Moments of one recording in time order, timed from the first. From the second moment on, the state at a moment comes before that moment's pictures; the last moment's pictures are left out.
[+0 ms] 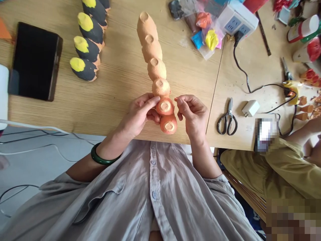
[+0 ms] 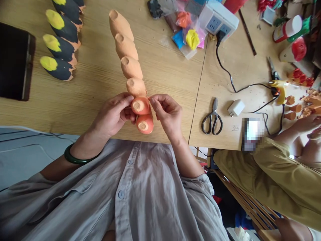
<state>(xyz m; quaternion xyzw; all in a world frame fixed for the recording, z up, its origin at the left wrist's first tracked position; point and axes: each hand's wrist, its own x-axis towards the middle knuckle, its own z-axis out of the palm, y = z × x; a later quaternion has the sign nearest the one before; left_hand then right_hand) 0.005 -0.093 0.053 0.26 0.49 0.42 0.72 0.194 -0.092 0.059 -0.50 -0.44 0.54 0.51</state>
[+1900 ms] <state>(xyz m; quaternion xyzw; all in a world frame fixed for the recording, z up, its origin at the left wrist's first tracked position) 0.015 -0.100 0.065 0.28 0.46 0.43 0.72 0.225 -0.088 0.015 -0.44 -0.82 0.18 0.33</state>
